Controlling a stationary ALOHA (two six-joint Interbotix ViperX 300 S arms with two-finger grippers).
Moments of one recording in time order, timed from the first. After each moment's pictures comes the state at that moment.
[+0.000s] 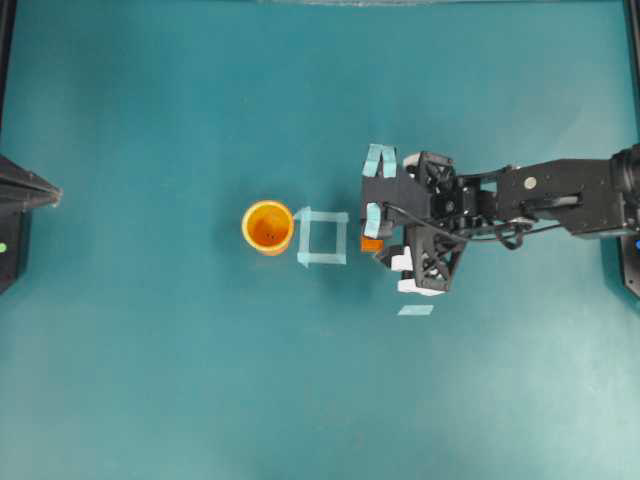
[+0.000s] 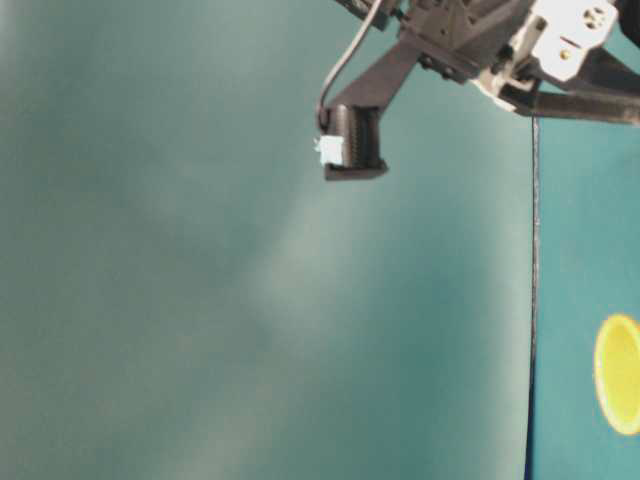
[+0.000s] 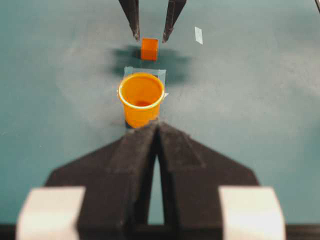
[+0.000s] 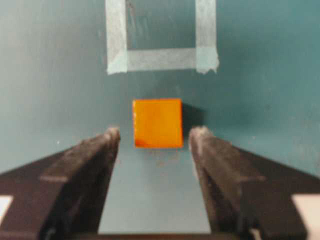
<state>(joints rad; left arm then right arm) 0.00 -1.25 1.10 0.01 0.42 -0.05 -0.04 0.07 0.70 -0.02 0.16 0.09</state>
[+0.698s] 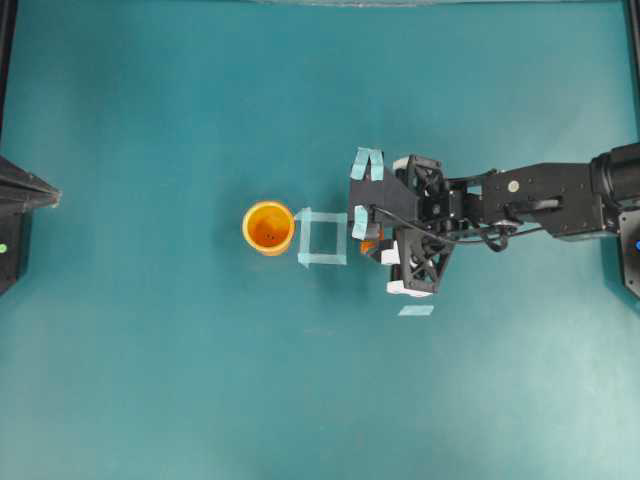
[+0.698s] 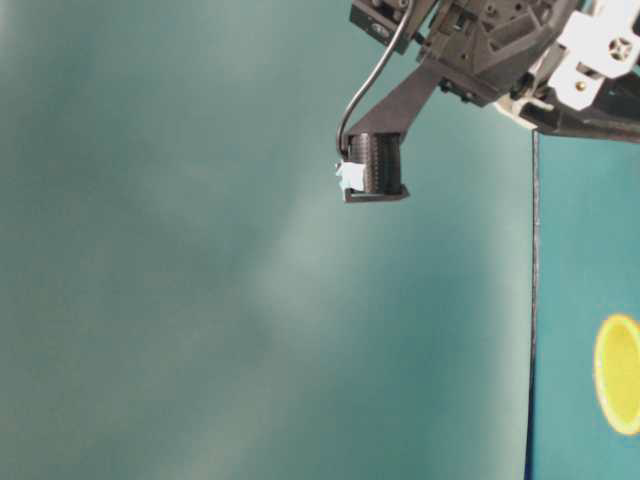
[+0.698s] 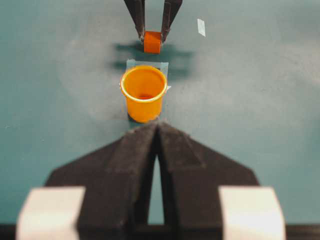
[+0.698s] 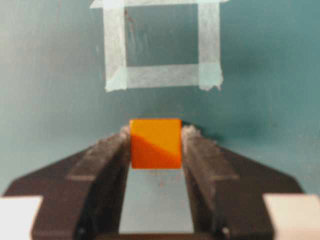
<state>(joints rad) 0.00 -1.26 1.10 0.02 0.44 -0.05 -0.04 0.11 0.68 -0.02 0.14 0.10</state>
